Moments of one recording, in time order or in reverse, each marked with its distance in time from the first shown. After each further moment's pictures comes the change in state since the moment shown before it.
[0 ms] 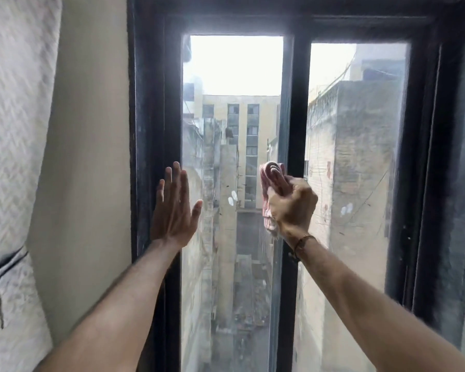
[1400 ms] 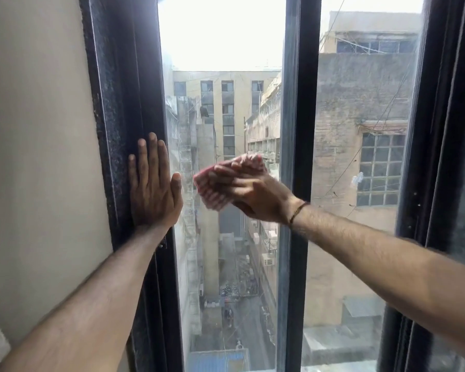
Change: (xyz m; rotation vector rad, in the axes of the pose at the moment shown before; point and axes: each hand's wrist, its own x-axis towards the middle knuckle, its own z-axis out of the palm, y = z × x) left_hand 0.020 -0.033 0.043 0.079 0.220 -0.044; right_hand 0.014 0.061 0.090 -0.447 -0.573 -1.327
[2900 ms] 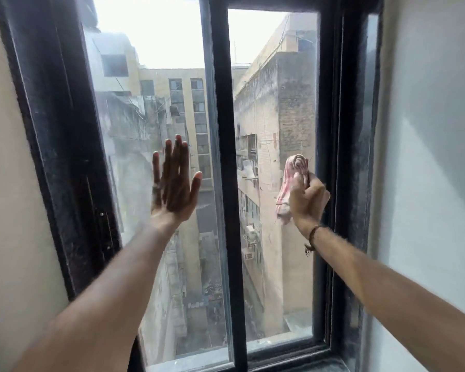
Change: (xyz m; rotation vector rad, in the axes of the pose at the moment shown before) left_hand 0.008 0.157 -0.036 -0.235 -0.092 0.234; right_hand -0.158 0.008 -0.134 0.366 0.638 1.631
